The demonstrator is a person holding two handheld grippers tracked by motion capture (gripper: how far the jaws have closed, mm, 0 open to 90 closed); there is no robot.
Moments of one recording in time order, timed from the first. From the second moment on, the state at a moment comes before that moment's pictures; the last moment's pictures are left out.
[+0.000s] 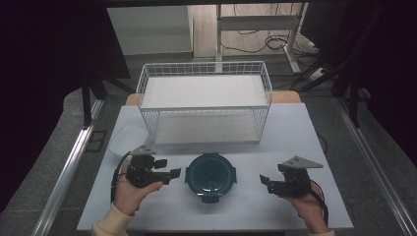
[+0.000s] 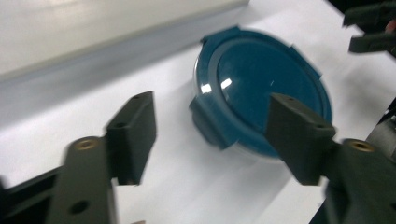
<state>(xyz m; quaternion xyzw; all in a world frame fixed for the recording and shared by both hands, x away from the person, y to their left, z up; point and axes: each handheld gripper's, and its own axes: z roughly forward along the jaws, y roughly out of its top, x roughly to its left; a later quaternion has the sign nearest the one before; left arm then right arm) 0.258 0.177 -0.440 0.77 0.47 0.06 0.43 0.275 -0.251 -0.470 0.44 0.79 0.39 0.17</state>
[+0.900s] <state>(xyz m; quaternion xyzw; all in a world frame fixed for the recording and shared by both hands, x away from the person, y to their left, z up) 0.266 0.190 -0.455 0.73 0.50 0.03 0.46 0.281 -0.231 -0.452 0.44 0.78 0.42 0.12</state>
